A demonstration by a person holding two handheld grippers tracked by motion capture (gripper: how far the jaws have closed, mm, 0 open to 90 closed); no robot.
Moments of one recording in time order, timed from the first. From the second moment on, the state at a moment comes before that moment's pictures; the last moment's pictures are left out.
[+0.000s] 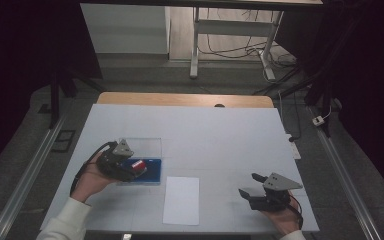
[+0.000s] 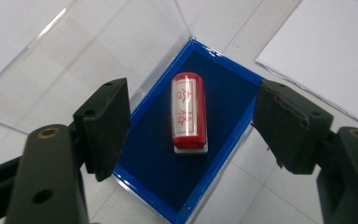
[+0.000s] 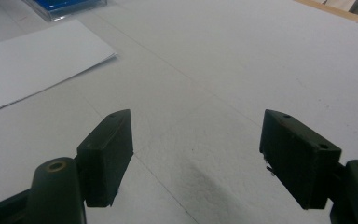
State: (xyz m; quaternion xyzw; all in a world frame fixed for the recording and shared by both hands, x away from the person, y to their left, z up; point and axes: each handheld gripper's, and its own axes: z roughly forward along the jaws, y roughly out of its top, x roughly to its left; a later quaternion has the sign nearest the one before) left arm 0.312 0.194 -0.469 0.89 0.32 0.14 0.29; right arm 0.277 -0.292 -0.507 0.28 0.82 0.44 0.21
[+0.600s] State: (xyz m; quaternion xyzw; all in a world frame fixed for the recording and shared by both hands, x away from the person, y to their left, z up) left arm 0.320 0.184 -0.479 0.90 0.34 0.12 0.26; right arm 0.277 -0.292 -0.509 0.29 0.82 0.44 0.21
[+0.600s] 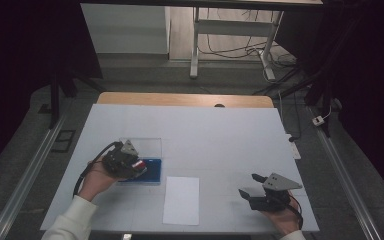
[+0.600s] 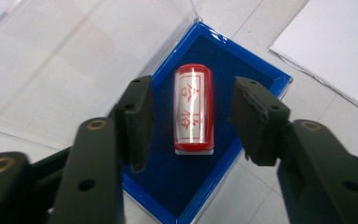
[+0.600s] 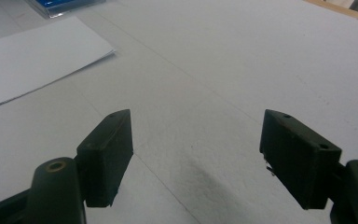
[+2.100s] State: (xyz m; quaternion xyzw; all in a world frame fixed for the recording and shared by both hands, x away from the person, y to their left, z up) left arm 0.312 0.199 -0.458 0.88 0.34 0.12 0.32; right arm 0.277 -0.293 -0.509 0.29 0.83 0.43 0.21
